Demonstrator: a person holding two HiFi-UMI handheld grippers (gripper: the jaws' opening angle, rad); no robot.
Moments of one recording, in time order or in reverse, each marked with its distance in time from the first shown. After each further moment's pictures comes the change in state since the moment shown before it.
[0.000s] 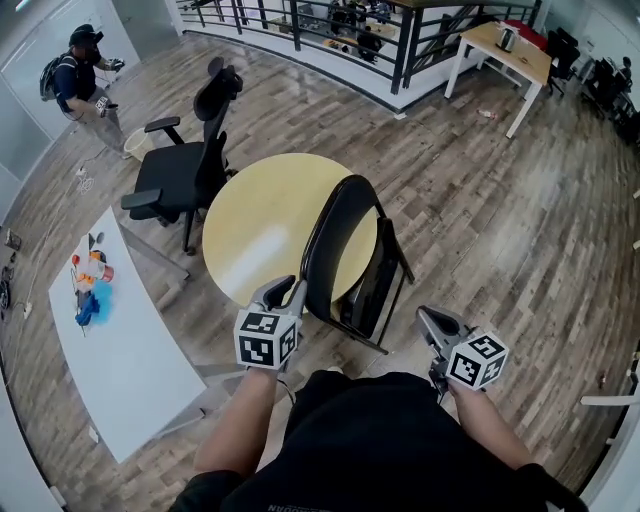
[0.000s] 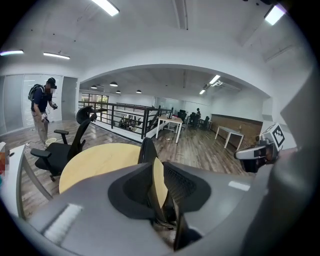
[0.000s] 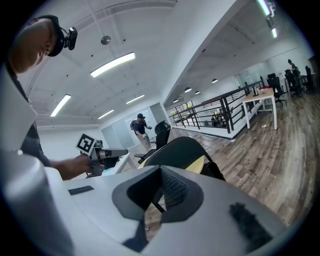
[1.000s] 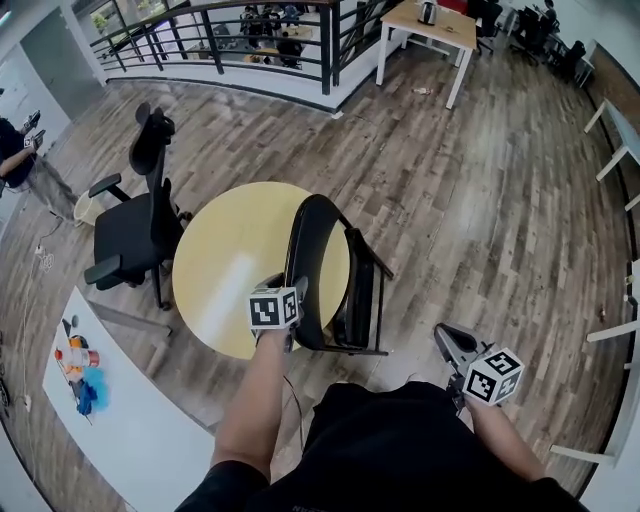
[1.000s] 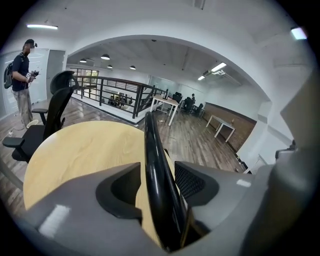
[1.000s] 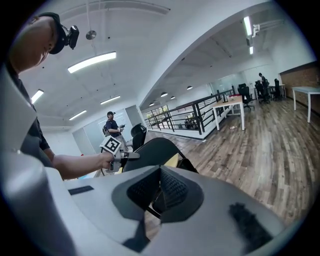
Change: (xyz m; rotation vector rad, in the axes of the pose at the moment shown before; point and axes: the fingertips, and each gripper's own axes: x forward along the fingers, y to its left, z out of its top) left arm 0.167 0.045 -0.031 -0.052 0.244 -0.156; right arm -0.043 -0.021 -0.020 0.082 -0.033 -0.319
